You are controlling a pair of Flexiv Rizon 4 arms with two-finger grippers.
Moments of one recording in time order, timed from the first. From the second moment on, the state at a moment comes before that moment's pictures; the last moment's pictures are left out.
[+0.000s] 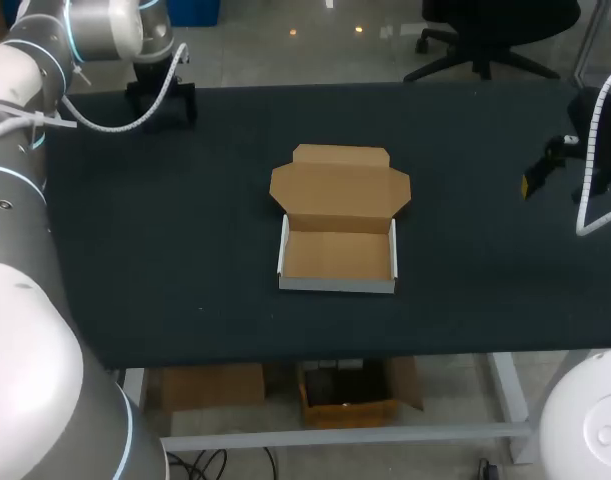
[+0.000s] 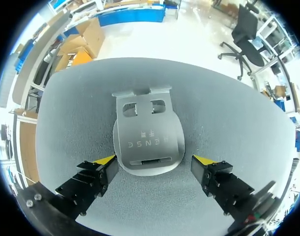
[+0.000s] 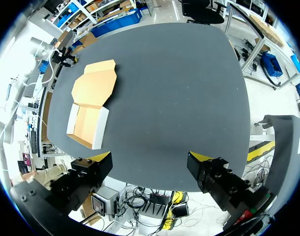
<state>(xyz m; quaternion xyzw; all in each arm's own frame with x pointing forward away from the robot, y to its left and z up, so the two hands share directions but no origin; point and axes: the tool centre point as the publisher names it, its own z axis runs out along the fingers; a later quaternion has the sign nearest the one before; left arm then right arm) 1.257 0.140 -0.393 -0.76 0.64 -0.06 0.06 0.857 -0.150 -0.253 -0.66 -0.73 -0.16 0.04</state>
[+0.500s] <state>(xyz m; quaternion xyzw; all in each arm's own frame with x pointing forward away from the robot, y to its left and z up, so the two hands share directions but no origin) 1.268 0.145 -0.394 -0.77 0.64 -0.06 0.07 0.857 -0.150 -0.253 -0.66 -0.73 -0.16 0.04</state>
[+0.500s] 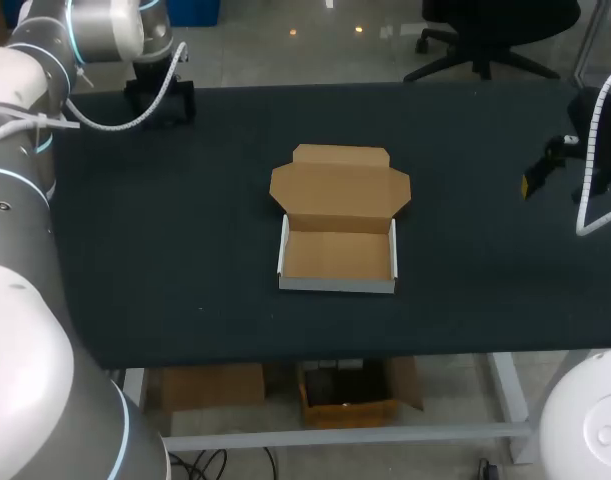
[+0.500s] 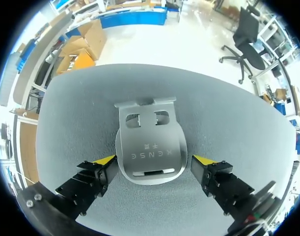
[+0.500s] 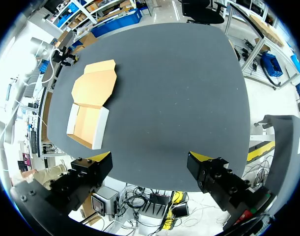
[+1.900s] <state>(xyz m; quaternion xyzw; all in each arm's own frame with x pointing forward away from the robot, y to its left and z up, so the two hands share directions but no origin) 1.283 0.152 -0.391 -0.77 0.62 -0.08 0.09 0.857 -0.150 -0.253 -0.66 -0.73 -0.16 0.04</state>
